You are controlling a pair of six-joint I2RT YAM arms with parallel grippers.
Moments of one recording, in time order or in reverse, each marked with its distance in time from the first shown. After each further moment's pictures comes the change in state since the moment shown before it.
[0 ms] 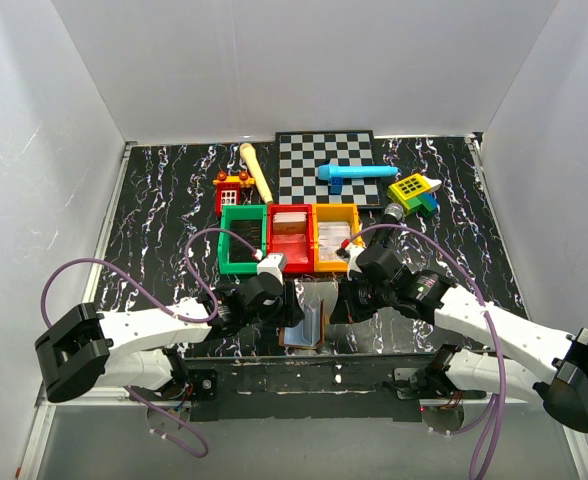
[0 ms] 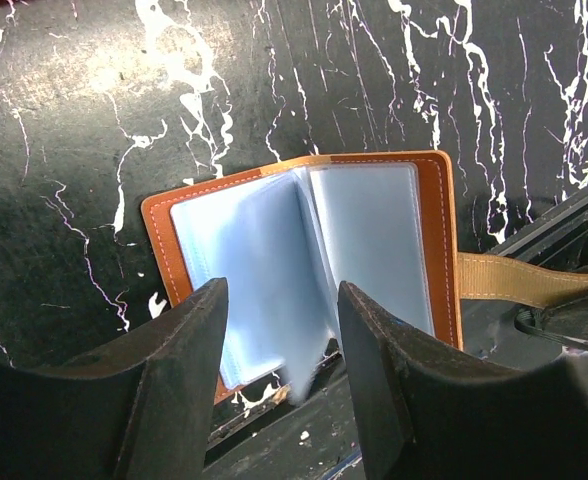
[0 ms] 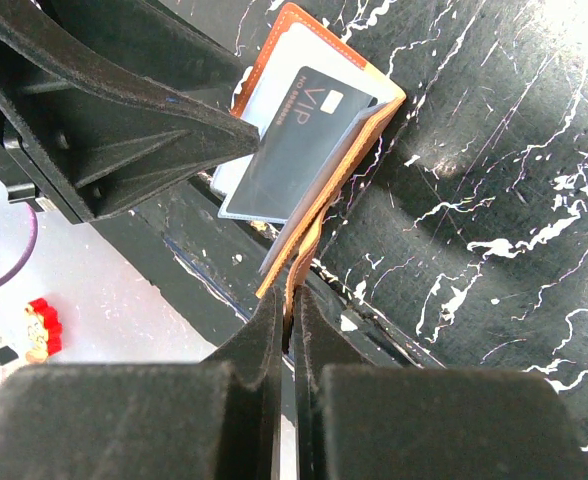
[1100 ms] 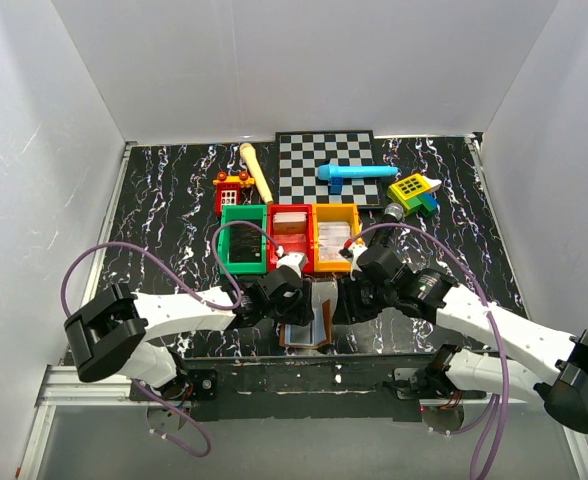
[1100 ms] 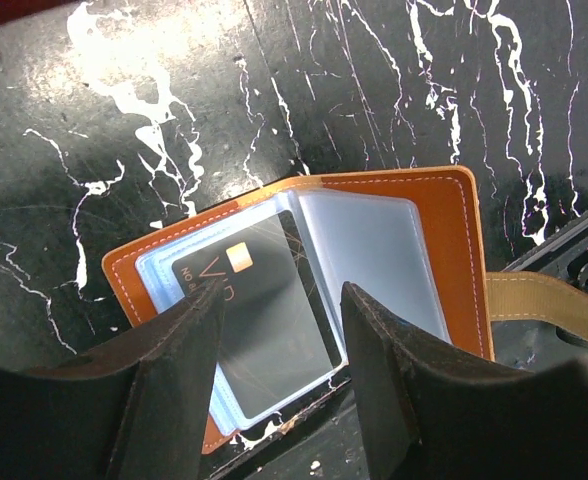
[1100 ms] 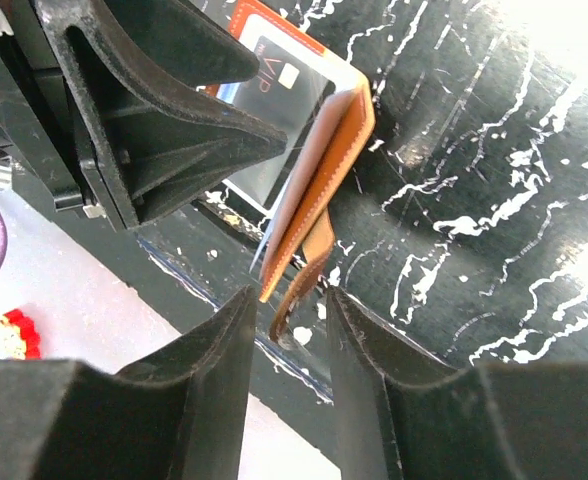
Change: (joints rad) left arm 0.000 0.193 0.116 -0.011 0.041 0.094; right arm 0.000 -0.001 0.016 -0.053 0.043 -0.005
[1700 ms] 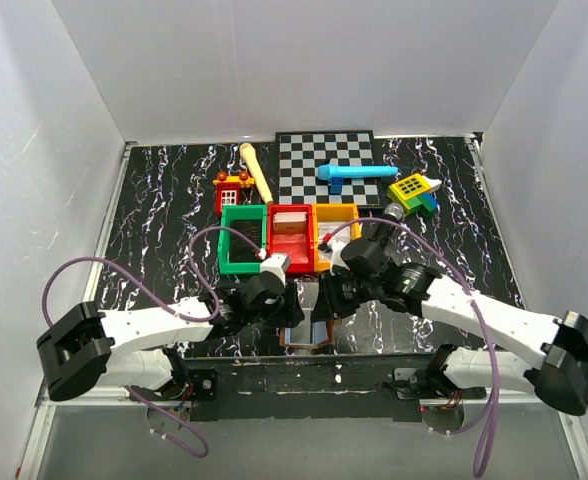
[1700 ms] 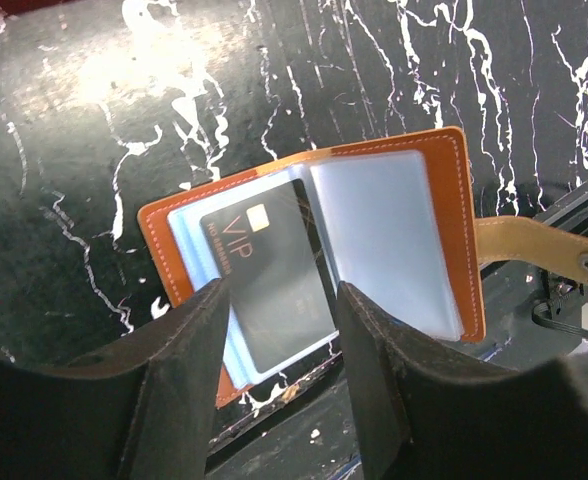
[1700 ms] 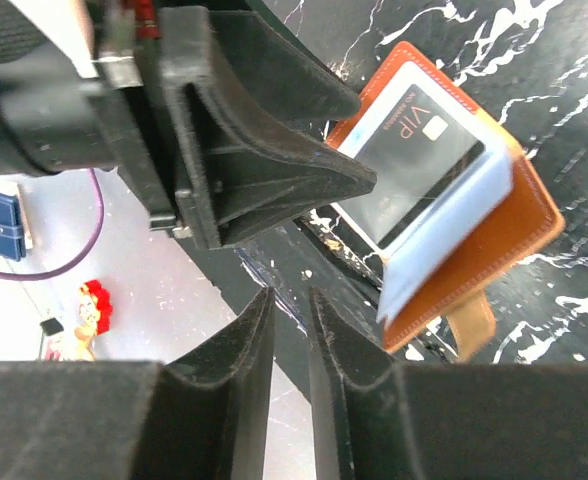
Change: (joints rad) left arm 0.000 -0.154 -0.083 0.000 -0.026 -0.035; right arm 0.051 0.072 0.091 0.095 -0.095 0.031
